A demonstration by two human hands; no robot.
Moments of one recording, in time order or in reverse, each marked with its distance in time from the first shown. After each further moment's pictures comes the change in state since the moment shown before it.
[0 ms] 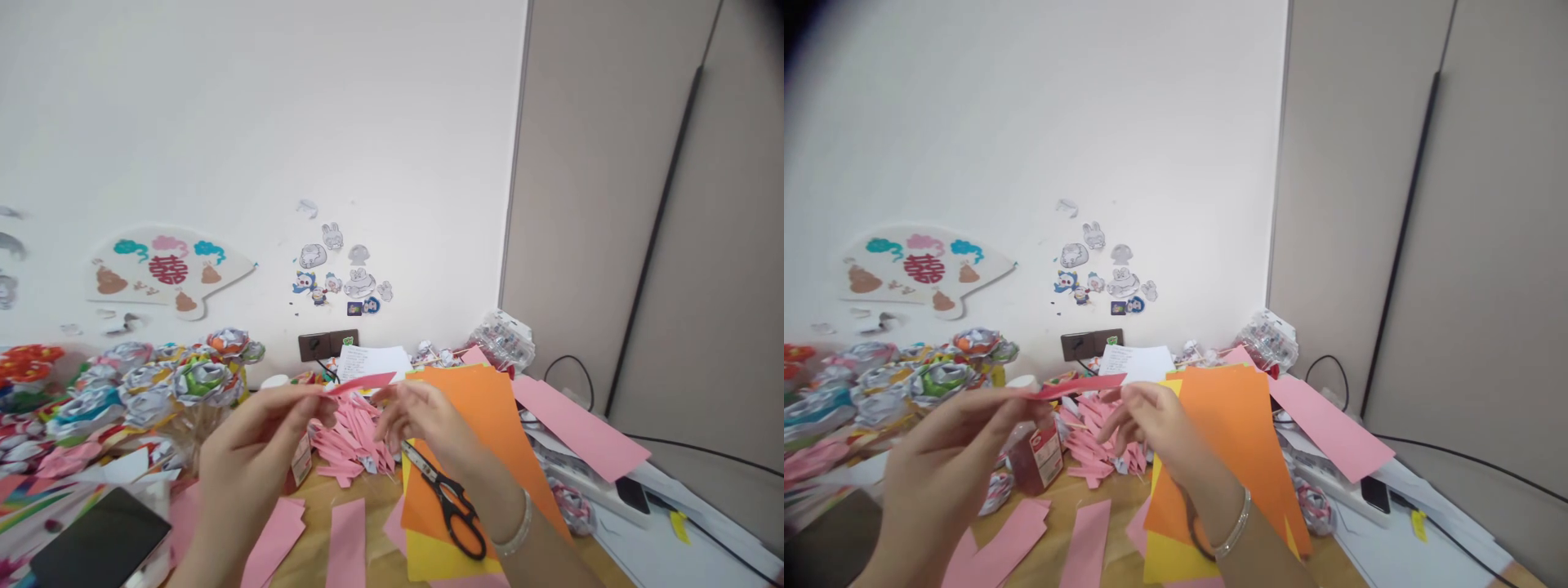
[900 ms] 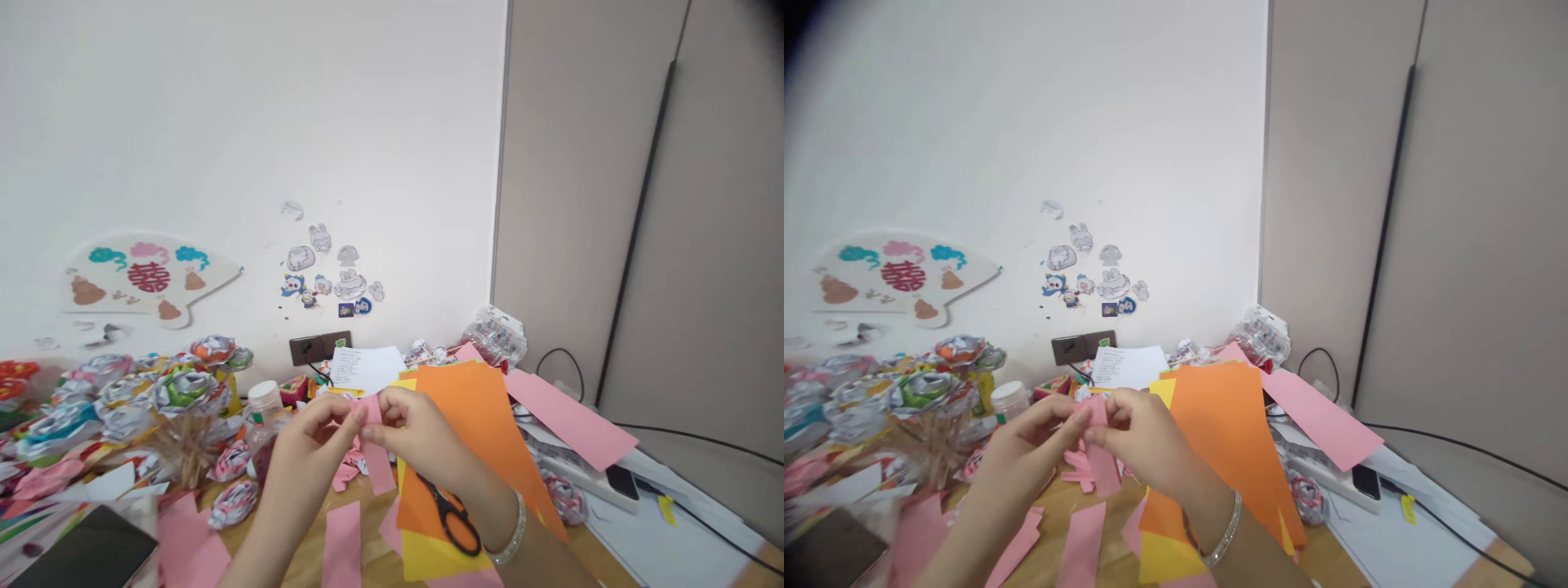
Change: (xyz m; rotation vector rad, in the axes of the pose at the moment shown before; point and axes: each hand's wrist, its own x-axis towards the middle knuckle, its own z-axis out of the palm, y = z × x) left_hand -0.005 -0.009 0.042 -0.035 -0.350 -0.188; right_hand -0.006 -0.007 0.008 -0.301 0.091 -0.036
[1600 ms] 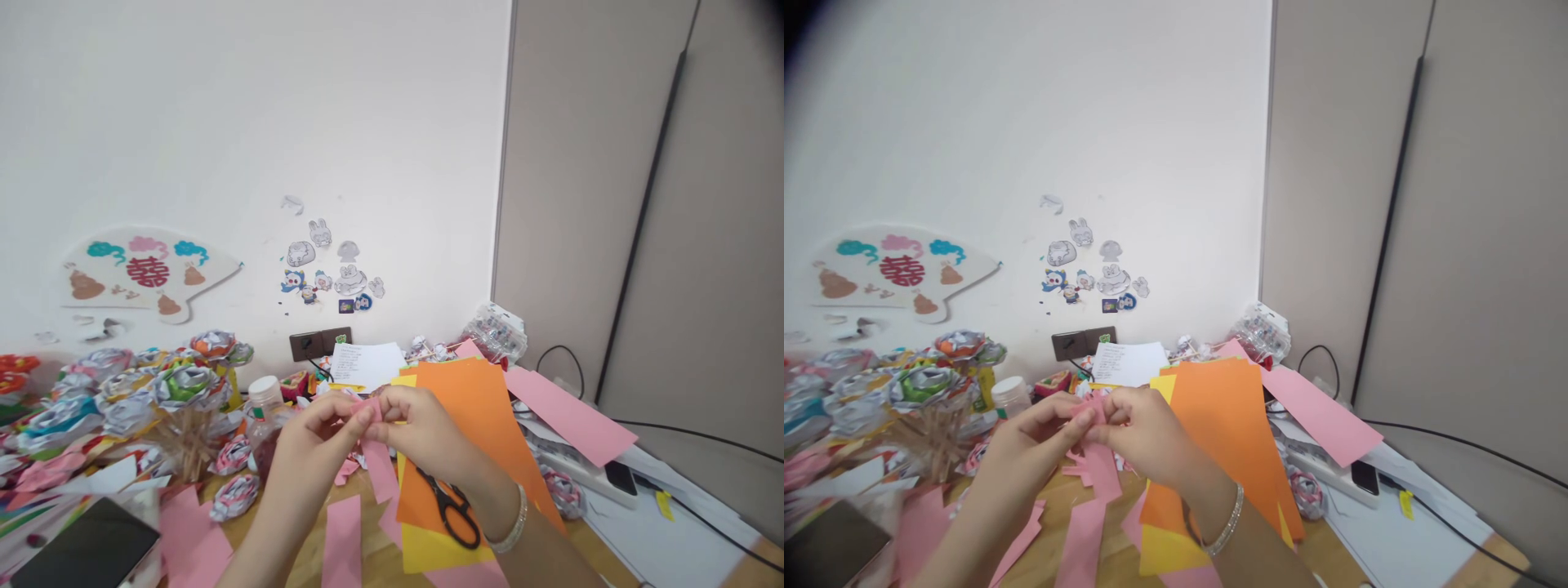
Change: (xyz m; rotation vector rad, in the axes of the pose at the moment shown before) left_hand -0.001 0.006 0.003 -0.144 0.037 -0.125; right_hand 0.000 0.000 -0.002 -0.037 -0.020 0.004
